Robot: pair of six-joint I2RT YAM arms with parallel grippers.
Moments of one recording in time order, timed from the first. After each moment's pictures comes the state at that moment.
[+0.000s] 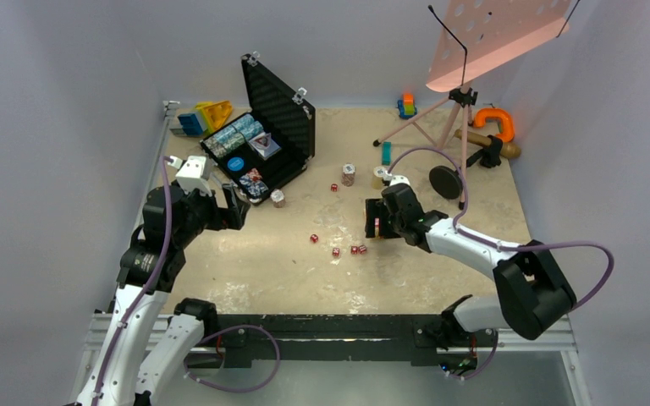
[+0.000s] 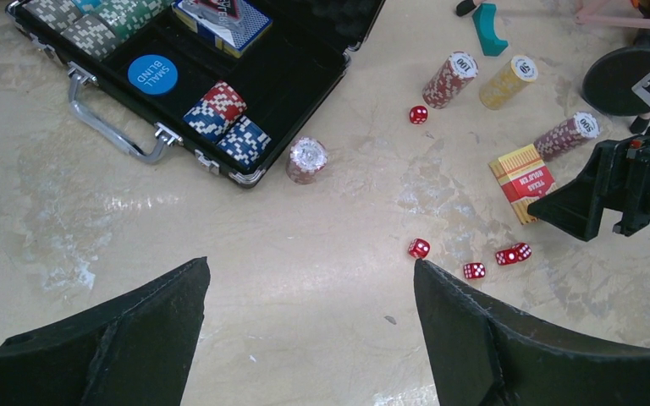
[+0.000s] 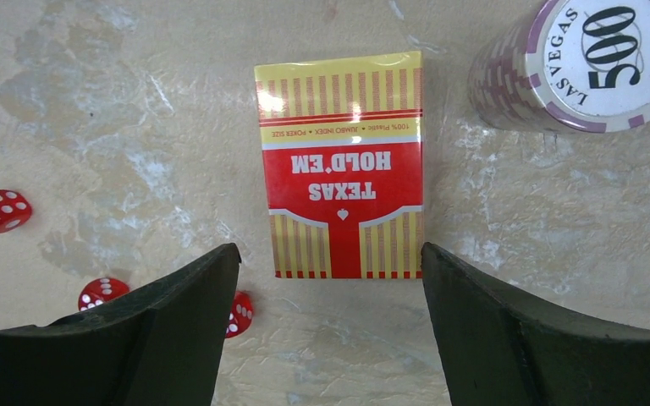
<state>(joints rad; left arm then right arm) -0.19 0.65 0.85 -0.61 0.14 -0.20 0.57 1.36 0.68 -0.20 0.16 0.46</state>
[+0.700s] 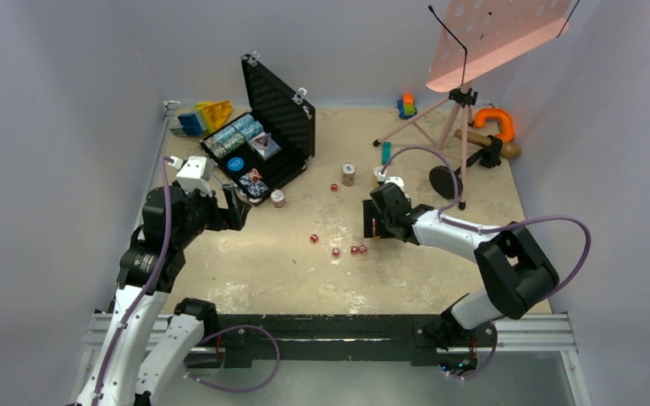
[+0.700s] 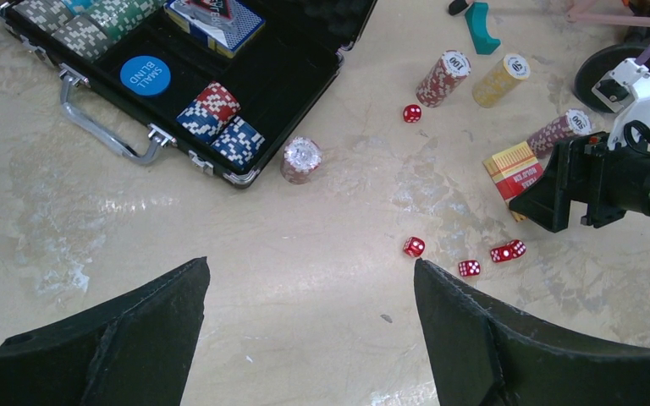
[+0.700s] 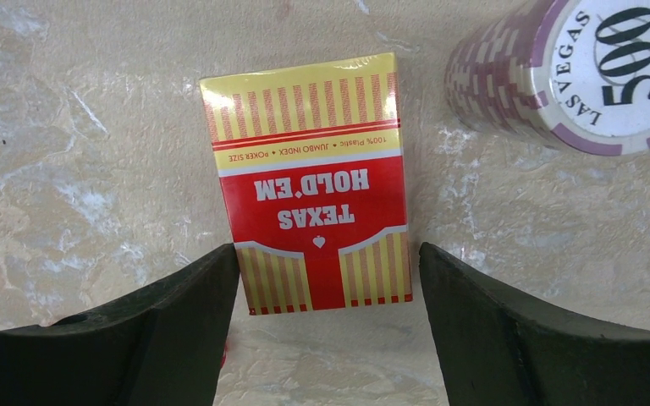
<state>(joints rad) -0.19 0.65 0.85 -0.61 0.15 -0.20 0.60 1.49 0.75 -0.25 0.27 0.49</state>
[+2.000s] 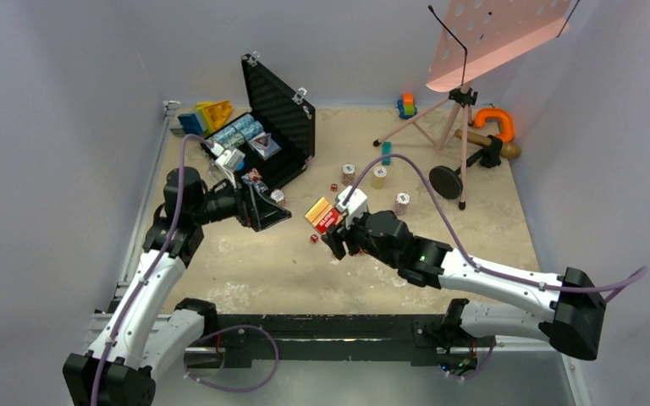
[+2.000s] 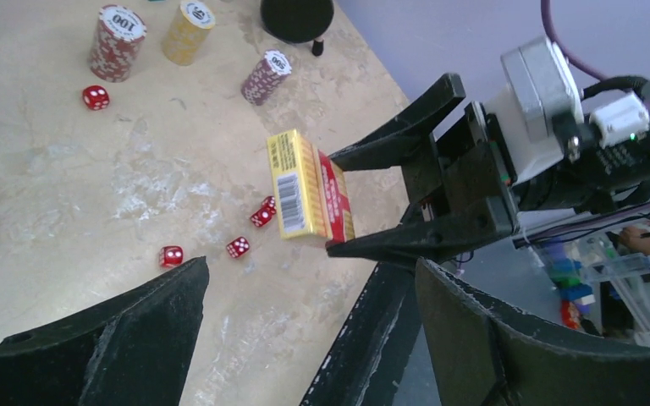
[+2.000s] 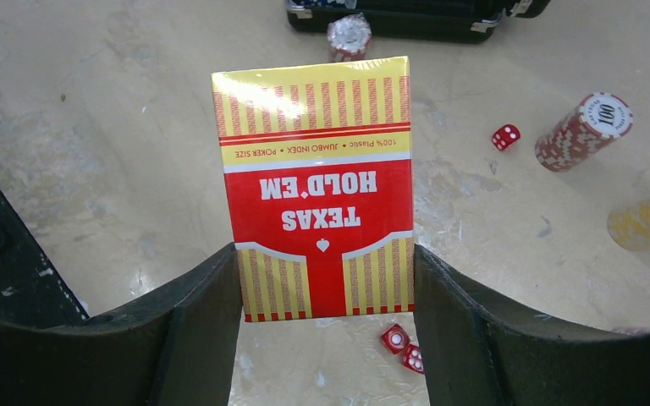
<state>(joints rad) -0.19 0.84 0.75 -0.20 0.87 -0.44 1.04 1.08 0.70 0.03 0.22 0.11</state>
